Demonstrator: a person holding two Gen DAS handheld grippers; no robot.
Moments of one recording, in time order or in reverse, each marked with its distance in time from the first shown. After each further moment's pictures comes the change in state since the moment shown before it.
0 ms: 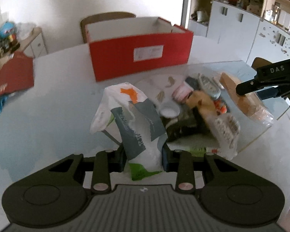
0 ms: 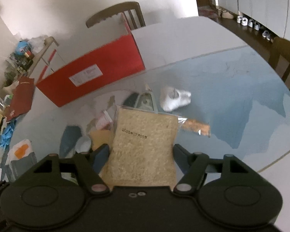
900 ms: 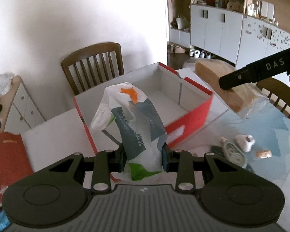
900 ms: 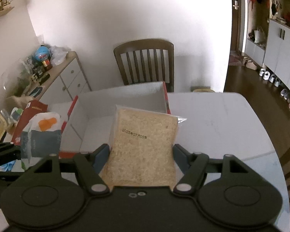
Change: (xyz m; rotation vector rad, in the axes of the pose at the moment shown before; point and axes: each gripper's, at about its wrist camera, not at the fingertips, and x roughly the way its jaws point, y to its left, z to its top) left arm 0.058 0.049 0.193 0.199 -0.065 -0.039; right arm 0.021 0.086 0.164 -0.252 -0.147 0.012
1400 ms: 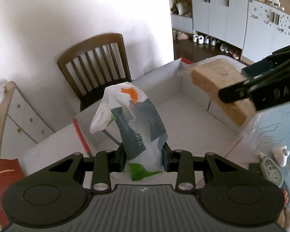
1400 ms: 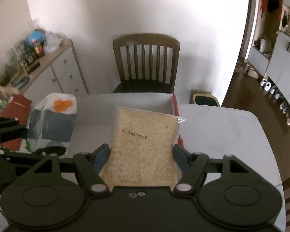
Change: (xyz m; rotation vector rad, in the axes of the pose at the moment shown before) left arm 0.099 0.033 0.056 0.063 0.091 0.013; right arm 0.086 0.024 0.038 -0.106 0.053 -0.058
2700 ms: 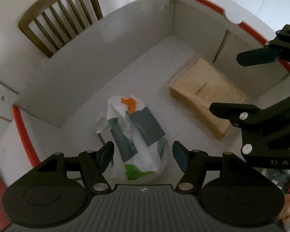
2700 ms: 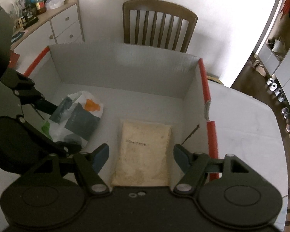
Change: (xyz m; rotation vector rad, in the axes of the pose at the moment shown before) left arm 0.111 -0.008 0.005 0.088 0.355 -0.109; right arm 0.077 0.024 -0.019 -0.135 0.168 -0.025
